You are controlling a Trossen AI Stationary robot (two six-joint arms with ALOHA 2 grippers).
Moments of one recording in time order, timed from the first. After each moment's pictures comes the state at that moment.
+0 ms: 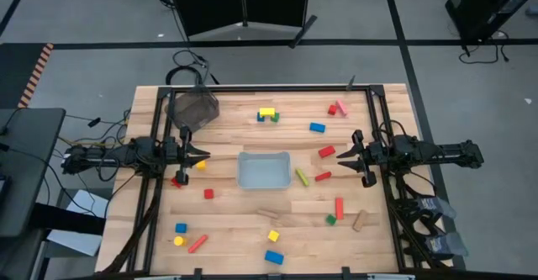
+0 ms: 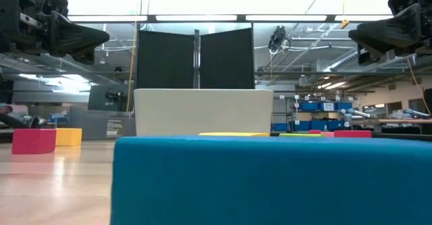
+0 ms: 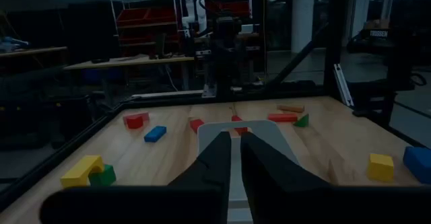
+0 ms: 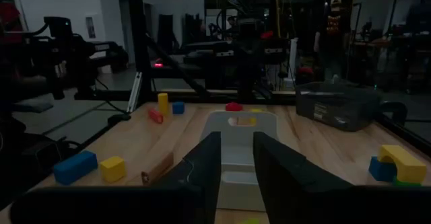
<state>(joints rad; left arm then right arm) -0.04 0.00 0.01 0.06 -0.05 0.07 0.03 0.00 0.01 0.03 -0.07 0.02</state>
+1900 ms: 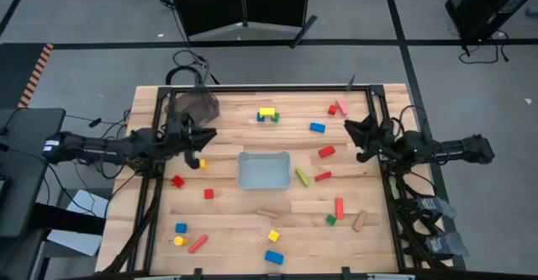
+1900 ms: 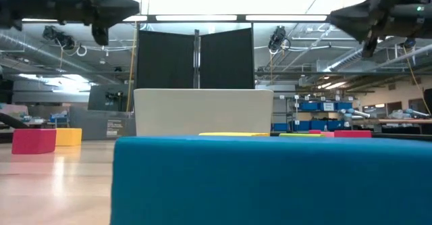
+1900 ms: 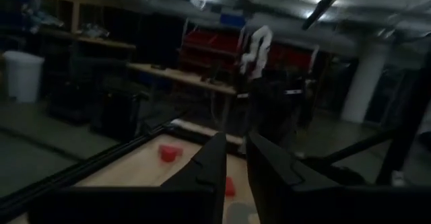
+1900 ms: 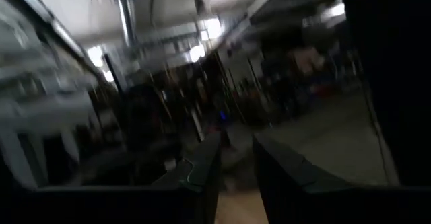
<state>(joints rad) -0.01 0.53 0.25 0.45 -0.32 -0.19 0.03 0.23 0.04 0.49 0.45 0.23</state>
